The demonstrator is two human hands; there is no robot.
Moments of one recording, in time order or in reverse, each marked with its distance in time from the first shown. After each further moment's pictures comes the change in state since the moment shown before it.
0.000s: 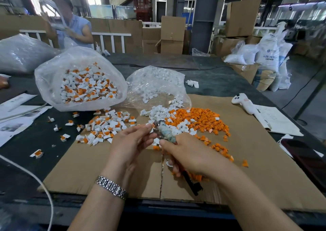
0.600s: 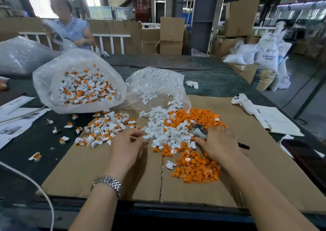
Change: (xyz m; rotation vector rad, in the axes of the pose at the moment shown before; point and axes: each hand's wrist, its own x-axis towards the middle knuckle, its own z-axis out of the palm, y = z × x) left_hand 0.030 -0.018 -0.029 1.015 0.156 0.378; right_hand 0.051 0.088 -0.042 -0.778 0.436 0.349
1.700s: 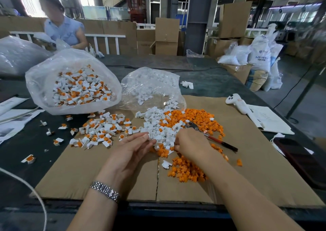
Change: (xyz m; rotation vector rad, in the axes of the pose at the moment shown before) left_hand -0.016 0.016 0.001 -1.219 -0.328 -0.565; right_hand -0.007 -0.050 -0.002 0.046 0.022 -0.380
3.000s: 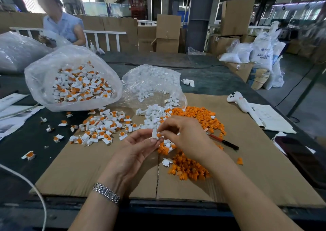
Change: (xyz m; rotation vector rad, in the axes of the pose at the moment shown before) left_hand -0.007 -0.009 0.001 0.037 -0.234 0.085; right_hand -0.031 -0.017 -0.037 0.644 0.230 -0.308
